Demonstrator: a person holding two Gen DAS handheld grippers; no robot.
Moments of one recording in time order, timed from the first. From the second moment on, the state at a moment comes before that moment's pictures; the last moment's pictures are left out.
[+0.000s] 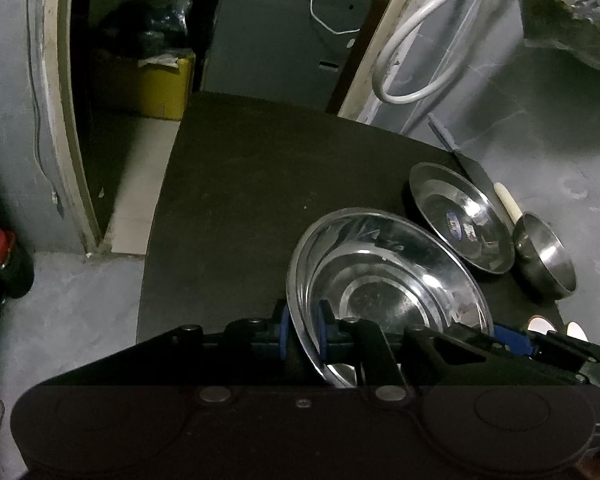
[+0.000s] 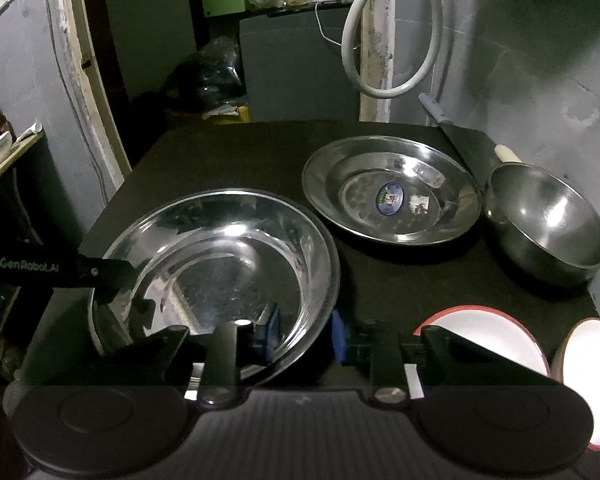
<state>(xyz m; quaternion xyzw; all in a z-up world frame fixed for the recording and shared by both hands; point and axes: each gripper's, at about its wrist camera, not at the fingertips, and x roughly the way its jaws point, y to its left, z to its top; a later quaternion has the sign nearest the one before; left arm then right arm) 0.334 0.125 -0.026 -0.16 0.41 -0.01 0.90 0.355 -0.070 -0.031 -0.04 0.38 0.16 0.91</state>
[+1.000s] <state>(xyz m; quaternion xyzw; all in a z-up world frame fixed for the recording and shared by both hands) 0.212 0.089 0.019 -0.11 0.38 -0.01 0.92 0.251 -0.115 0.013 -0.01 0.34 0.22 0.91</state>
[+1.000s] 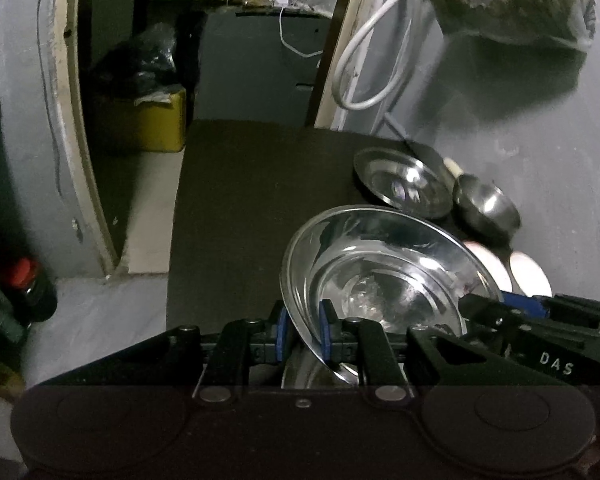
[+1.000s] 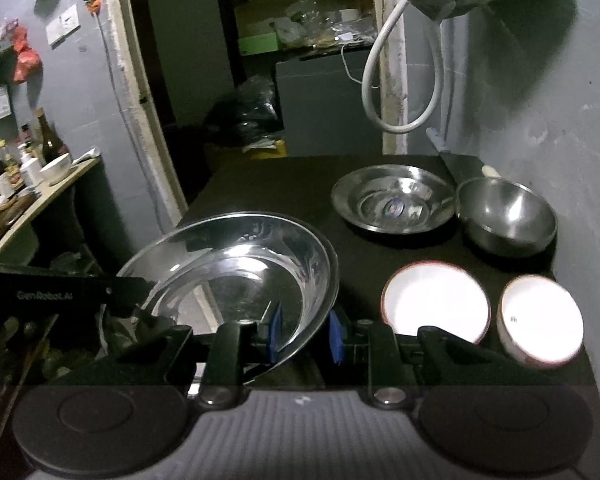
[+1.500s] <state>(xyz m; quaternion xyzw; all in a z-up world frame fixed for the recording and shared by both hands) 0.177 0.065 0.001 -0.05 0.43 0.00 0.90 0.211 -0.130 -0.005 -0.01 0.37 0.23 0.90</state>
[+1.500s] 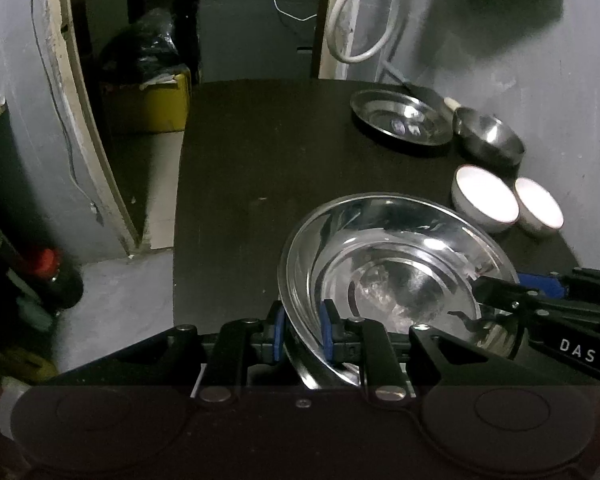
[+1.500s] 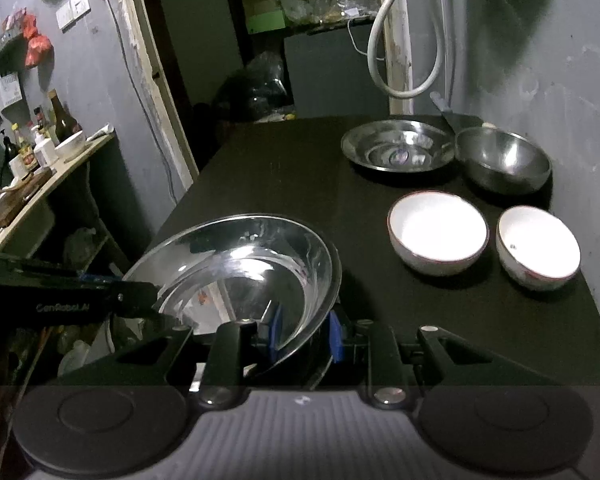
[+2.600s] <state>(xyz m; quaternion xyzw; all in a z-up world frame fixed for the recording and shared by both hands) 0.183 0.053 -0.015 0.00 0.46 0.02 0.89 0.201 -0.117 -0.014 -0.07 0.37 0.24 0.90</state>
